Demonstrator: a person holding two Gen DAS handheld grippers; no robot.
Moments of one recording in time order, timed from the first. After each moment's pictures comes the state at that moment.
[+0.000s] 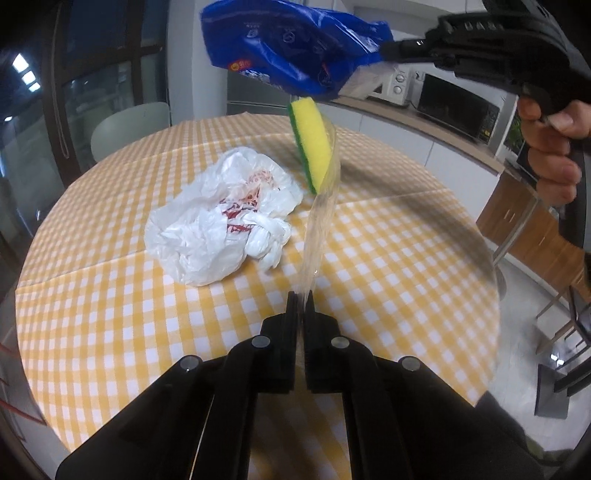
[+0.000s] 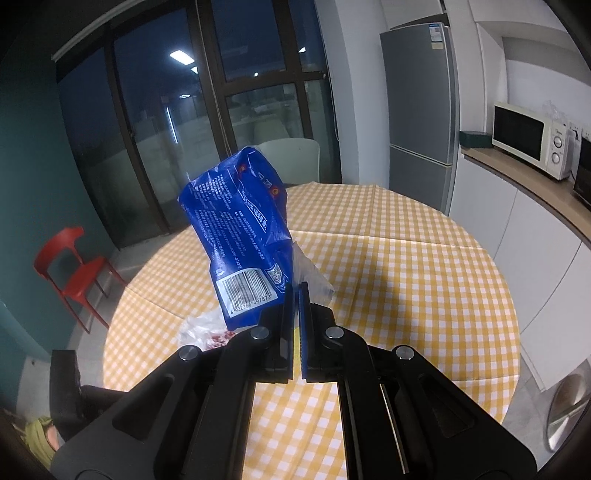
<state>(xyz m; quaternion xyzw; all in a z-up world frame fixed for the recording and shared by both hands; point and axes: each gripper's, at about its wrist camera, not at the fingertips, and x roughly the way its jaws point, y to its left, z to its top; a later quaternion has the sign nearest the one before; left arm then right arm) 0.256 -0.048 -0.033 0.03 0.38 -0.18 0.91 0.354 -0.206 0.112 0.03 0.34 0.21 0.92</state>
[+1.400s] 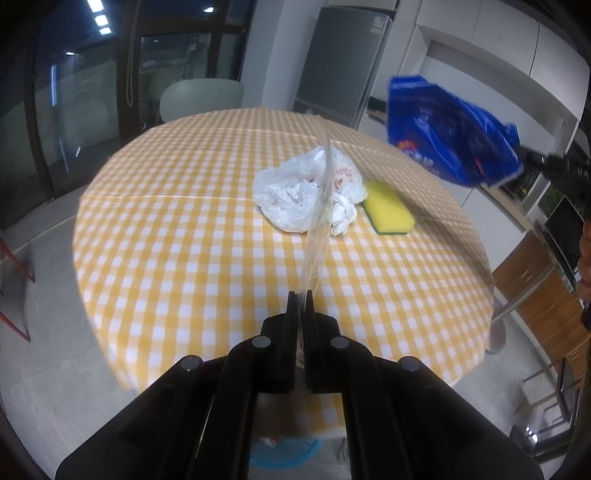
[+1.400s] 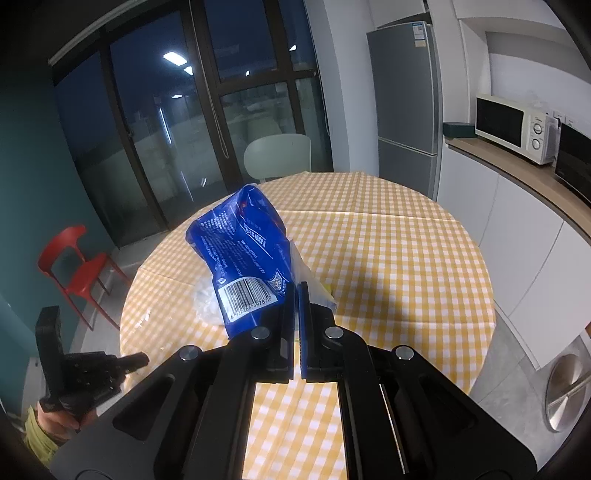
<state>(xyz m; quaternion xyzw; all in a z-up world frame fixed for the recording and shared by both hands) 0.173 0.020 -0.011 -0.08 0.38 -0.08 0.92 0.266 -0.247 0.125 0.04 0.34 0.19 0.92</state>
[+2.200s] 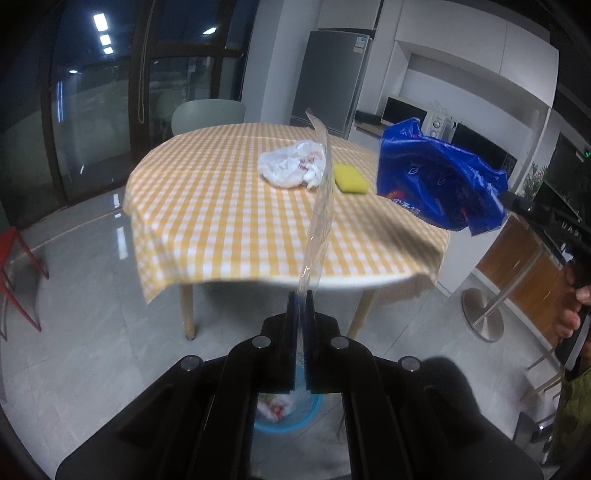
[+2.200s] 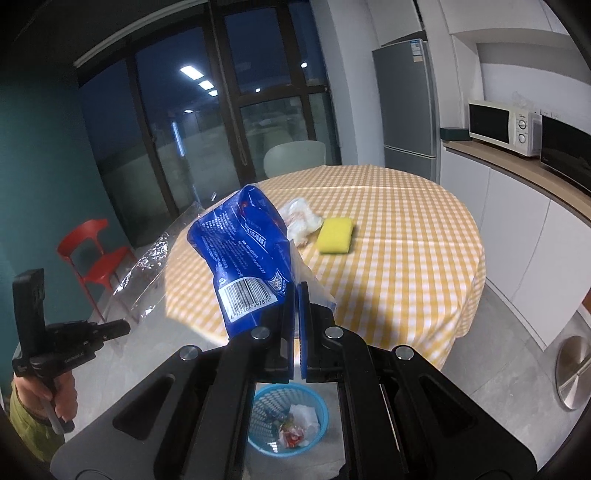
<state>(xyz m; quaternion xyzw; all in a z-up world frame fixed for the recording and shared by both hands) 0.001 0.022 -0.004 -0.06 0.35 -0.08 0.93 0.072 -0.258 0.095 0.05 0.31 0.22 0.92</state>
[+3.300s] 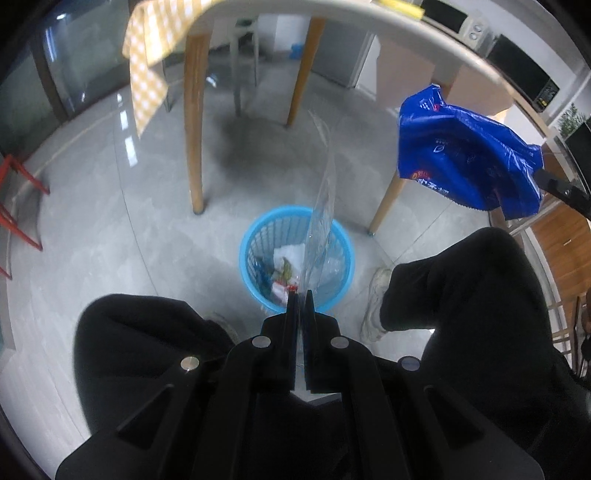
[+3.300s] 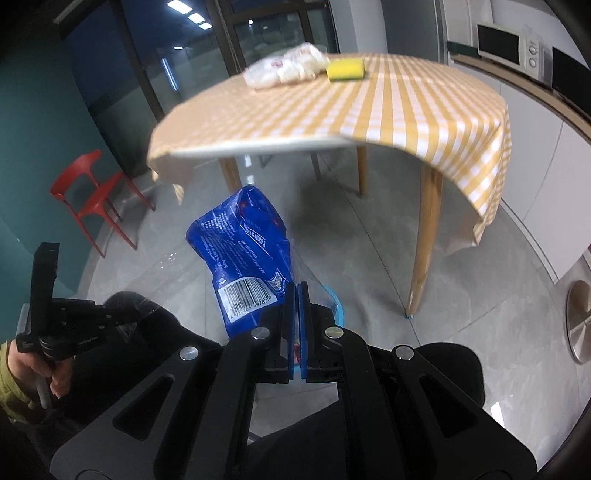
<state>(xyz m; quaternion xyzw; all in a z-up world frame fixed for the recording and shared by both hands) -0.014 0.035 -0.190 -0.06 0.55 -0.05 0.83 0.023 -0.224 -0.083 0.03 0.46 0.21 0.86</state>
